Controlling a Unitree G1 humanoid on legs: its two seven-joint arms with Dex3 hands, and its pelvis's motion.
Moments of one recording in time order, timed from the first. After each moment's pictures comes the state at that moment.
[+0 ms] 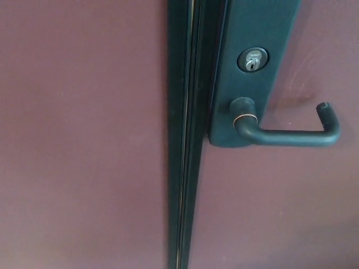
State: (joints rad) left_arm -0.02 0.45 0.05 1.34 0.12 -0.19 -0.04; right_arm 0.01 -0.22 -0.10 1.33 -0.14 -0.17 -0.17
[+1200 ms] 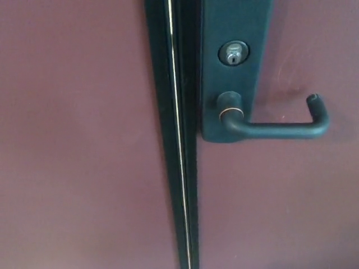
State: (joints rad) left_arm -0.02 0.45 0.03 1.34 0.15 -0.19 -0.04; right_arm -0.04 -0.19 -0.11 1.34 -0.14 -0.13 -0.17
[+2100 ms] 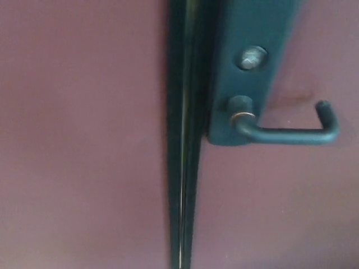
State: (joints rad) left_arm -0.02 0.46 0.02 1.34 0.15 -0.20 -0.04; right_arm -0.04 -0.18 -0.11 1.35 -0.14 -0.13 -0.17
